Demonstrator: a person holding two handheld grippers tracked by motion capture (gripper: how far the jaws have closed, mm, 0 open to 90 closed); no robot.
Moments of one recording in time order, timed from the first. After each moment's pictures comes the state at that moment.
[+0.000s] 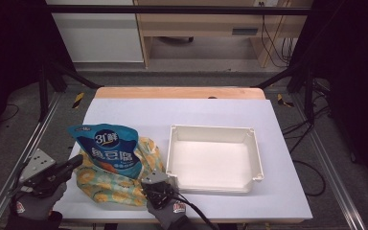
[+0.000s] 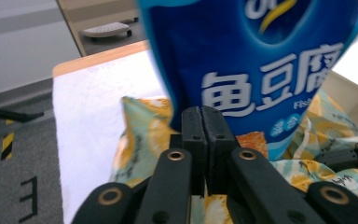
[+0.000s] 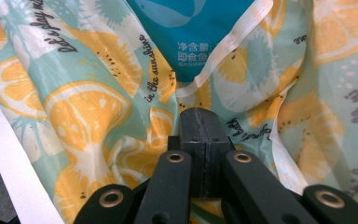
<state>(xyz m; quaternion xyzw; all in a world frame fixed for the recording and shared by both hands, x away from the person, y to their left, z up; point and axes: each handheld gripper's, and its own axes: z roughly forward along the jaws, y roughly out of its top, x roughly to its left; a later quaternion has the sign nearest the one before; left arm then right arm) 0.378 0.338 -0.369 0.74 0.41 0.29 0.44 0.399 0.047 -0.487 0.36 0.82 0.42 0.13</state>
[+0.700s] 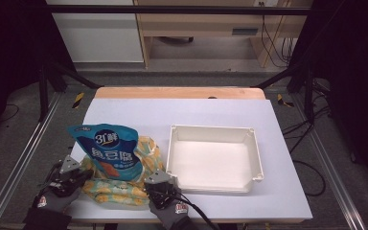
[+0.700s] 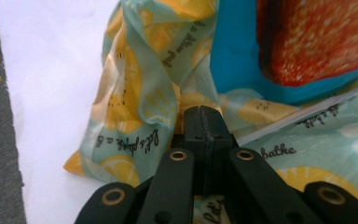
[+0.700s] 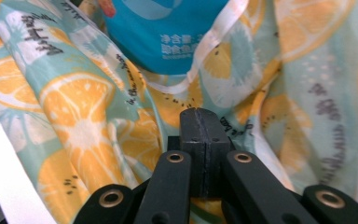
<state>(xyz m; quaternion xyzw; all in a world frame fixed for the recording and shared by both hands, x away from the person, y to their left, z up) 0.419 0.343 -0.459 0.81 0.45 0.21 0.29 0.399 0.041 -0.488 0.37 0.82 0.42 0.14</state>
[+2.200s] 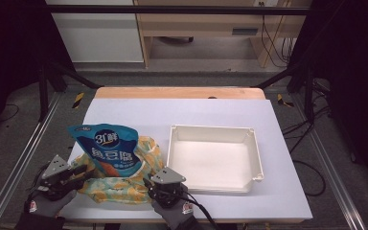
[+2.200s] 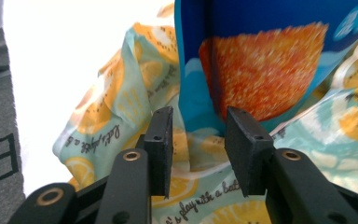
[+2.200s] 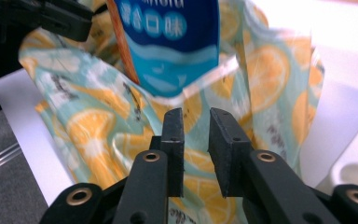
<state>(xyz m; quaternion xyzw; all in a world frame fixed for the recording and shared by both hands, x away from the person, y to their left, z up) 0.399 0.348 -0.428 0.78 0.44 0.22 0.39 0.387 0.020 -0.452 0.35 0.78 0.49 0.16</state>
